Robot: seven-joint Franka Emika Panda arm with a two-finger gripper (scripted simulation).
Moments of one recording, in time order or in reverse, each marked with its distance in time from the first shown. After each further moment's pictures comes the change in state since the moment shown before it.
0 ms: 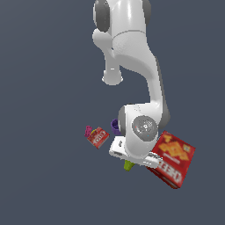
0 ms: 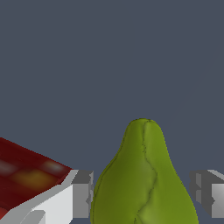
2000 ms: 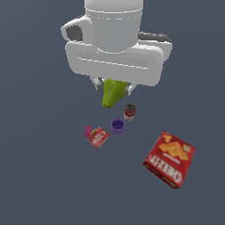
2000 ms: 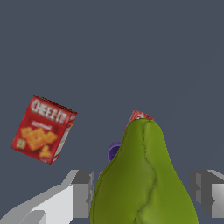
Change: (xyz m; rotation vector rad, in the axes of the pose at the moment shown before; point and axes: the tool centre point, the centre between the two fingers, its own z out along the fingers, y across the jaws) arm -0.049 0.103 -0.350 0.001 -0.019 -0.015
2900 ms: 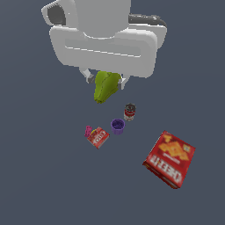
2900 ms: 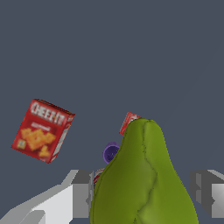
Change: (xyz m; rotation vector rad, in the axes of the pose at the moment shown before) arm 0.009 0.018 -0.024 -0.001 -0.003 0.000
